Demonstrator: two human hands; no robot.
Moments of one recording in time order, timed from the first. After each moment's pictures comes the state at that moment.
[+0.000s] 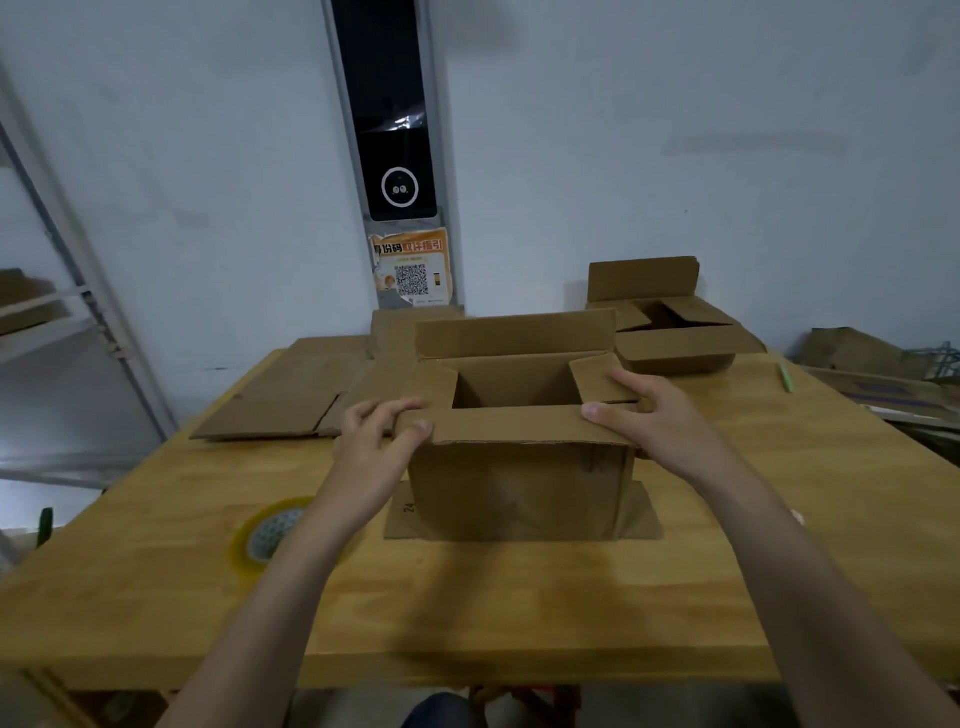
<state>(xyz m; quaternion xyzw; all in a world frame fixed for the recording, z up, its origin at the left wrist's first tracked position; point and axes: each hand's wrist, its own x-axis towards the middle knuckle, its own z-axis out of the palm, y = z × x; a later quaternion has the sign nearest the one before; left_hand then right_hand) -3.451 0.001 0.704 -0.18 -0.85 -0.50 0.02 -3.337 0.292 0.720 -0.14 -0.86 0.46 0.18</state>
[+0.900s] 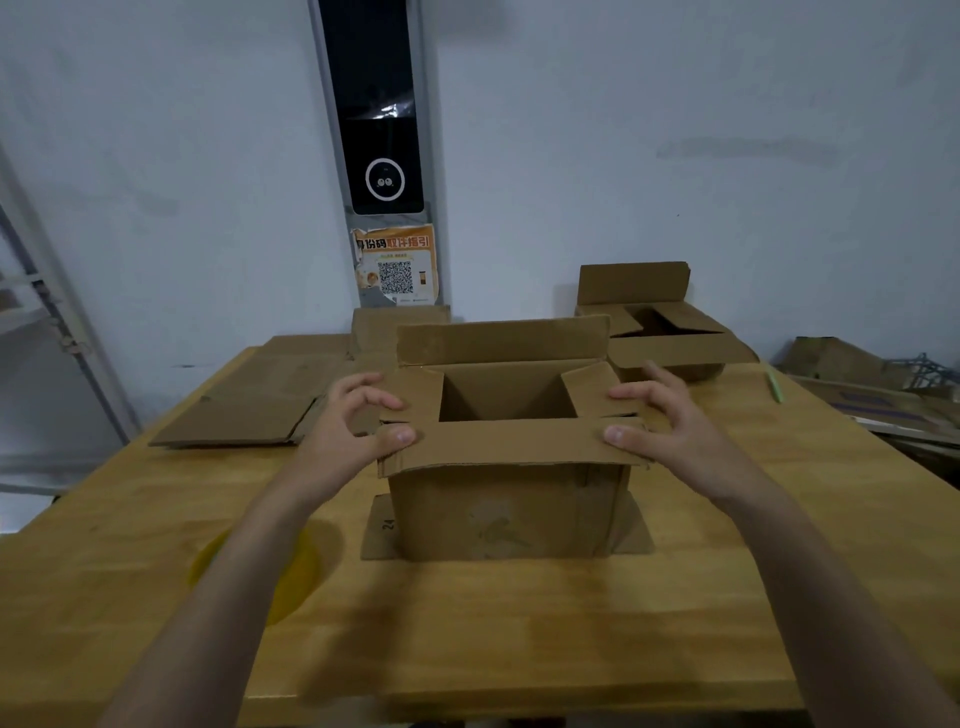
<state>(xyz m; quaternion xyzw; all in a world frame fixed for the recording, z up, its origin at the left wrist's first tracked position) -3.526 -0.010 0.699 -0.31 -0.80 -0.51 0.02 -3.350 0.324 0.710 -0.08 -0.86 0.47 0.16</state>
